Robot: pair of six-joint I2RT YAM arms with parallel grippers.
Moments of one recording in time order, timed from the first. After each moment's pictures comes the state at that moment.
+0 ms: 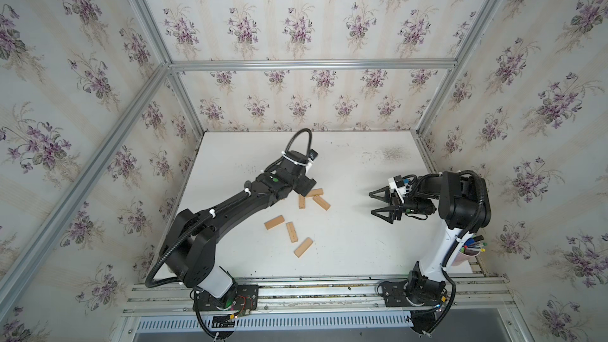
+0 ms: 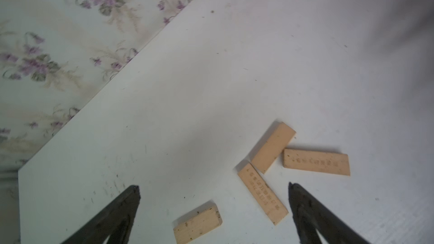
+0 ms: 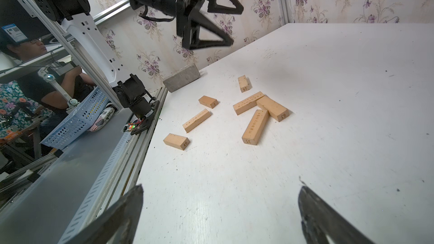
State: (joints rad) left arm -0.69 1.60 1.19 -0.37 -0.25 0.35; right arm -0.22 1.99 1.00 -1.43 -1.43 -2.03
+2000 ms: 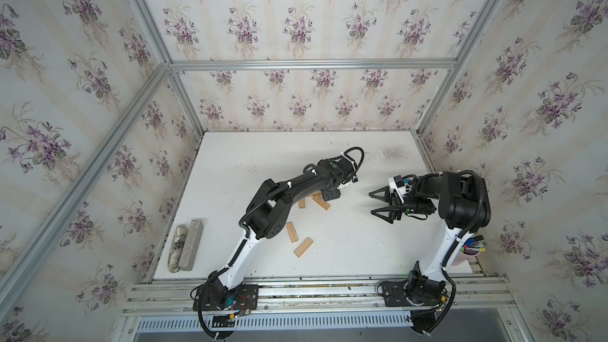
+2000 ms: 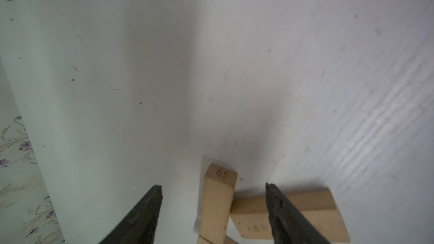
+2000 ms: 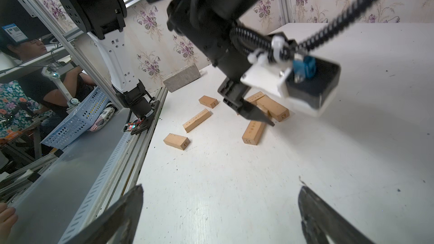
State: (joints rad) left arm -0.83 2.36 2.00 -0.95 -0.35 0.53; right arm -0.22 1.99 1.00 -1.43 -1.43 -2.03
